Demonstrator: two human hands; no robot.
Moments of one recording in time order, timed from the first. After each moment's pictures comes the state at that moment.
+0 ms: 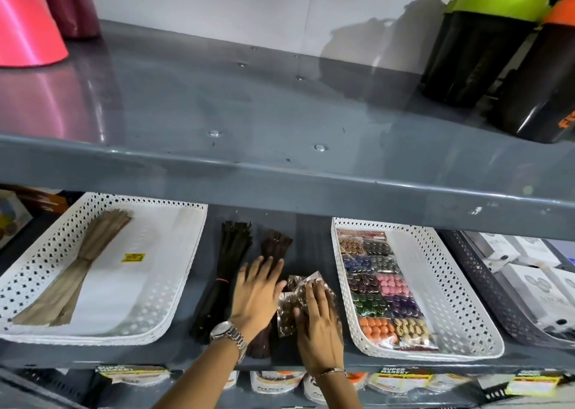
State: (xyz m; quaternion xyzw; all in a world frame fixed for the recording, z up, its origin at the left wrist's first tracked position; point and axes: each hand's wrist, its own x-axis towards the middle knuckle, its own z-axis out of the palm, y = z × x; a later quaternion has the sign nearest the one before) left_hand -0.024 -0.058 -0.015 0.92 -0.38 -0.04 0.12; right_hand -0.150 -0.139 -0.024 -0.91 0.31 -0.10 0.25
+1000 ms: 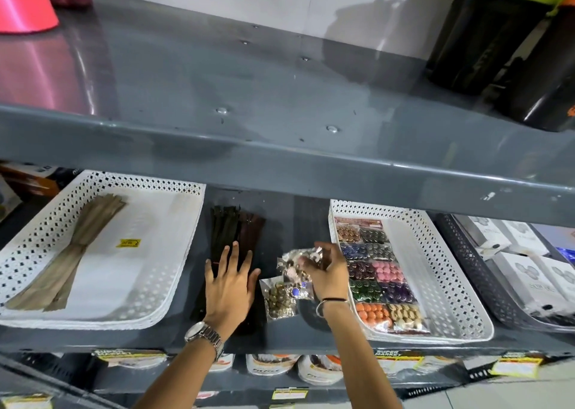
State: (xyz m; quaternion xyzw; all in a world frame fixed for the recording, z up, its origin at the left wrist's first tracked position) left_hand -0.019 -0.025 -0.028 0.95 -0.29 0.00 0.14; right_hand -0.111 -0.167 0.039 -0.76 0.39 -0.23 0.47
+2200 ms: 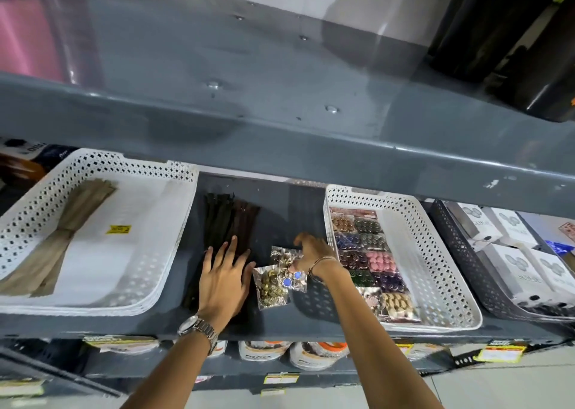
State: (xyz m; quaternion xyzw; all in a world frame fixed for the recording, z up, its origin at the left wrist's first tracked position) left_hand -0.023 -0.023 -0.039 0.94 -0.30 0.00 0.16; right_hand -0.078 -0.199 0.039 -0.92 0.31 0.15 0.20
